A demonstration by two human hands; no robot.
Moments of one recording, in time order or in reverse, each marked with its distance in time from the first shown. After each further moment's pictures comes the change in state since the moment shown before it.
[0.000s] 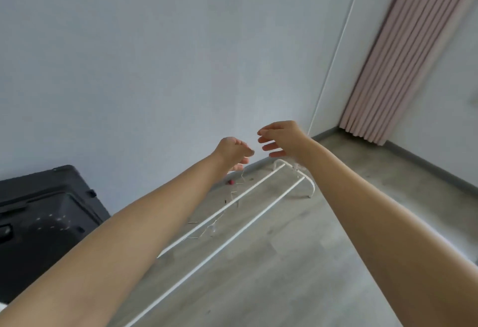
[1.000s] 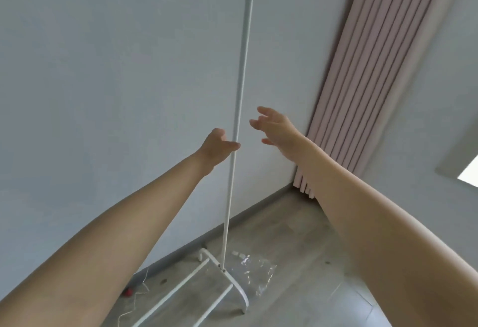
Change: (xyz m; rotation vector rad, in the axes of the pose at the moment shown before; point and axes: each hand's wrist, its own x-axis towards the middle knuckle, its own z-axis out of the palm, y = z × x) left_hand 0.545 0.295 0.342 0.125 -0.009 0.218; right_hand 0.483 0.036 -0.500 0.046 0.125 -0.175
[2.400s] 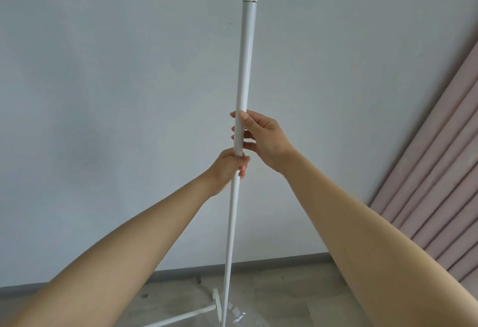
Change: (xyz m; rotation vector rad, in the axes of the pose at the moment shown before) left_hand 0.283 0.072 0.166 -0.269 0.382 0.039; right_hand 0.309 0.058 -0.168 0.415 -0.683 -0.283
